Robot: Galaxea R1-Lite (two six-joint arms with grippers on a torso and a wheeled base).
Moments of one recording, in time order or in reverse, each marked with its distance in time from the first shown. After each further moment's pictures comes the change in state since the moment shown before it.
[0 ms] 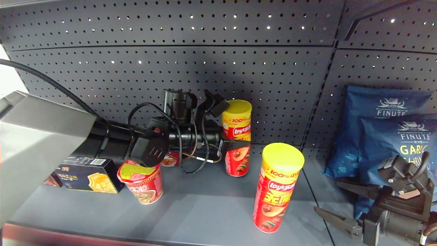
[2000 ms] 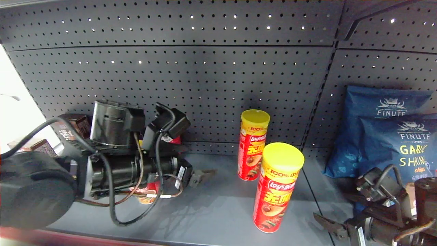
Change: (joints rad) left arm -0.036 -0.473 0.506 0.111 0.491 -0.057; right arm 0.057 0.110 0.027 0.009 -0.294 -0.001
